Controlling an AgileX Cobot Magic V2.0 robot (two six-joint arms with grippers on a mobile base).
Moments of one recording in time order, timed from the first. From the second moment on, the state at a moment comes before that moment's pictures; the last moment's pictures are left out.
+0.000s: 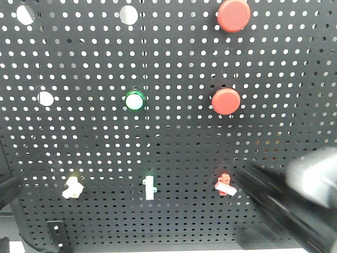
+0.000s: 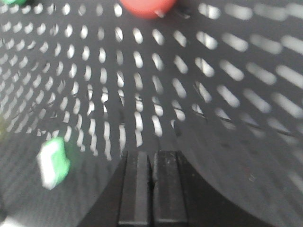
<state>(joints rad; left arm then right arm) -0.37 0.77 -0.71 -0.07 0.21 0.13 0.50 1.11 -0.67 0.00 -0.33 -0.03</state>
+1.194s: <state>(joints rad) -0.37 0.77 -0.71 -0.07 0.21 0.13 0.50 1.21 -0.76 -0.05 0.09 0.02</state>
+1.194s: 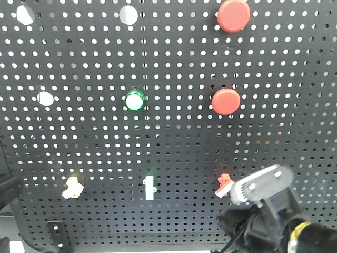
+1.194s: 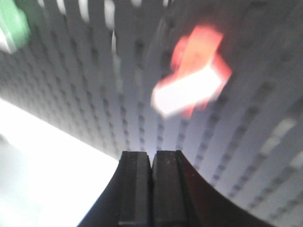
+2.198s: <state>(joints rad) -0.31 0.65 -0.58 -0.07 0.14 0.13 0.50 1.16 -0.76 -0.05 0.03 0.02</state>
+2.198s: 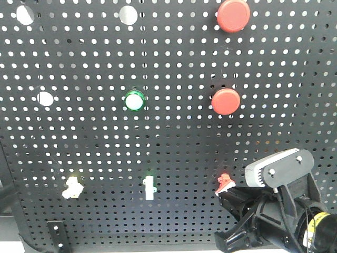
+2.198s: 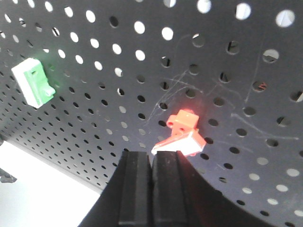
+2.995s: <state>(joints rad) -0.03 -0.01 0.03 -0.06 0.18 0.08 0.50 1.16 -0.76 -0.05 0.03 0.02</state>
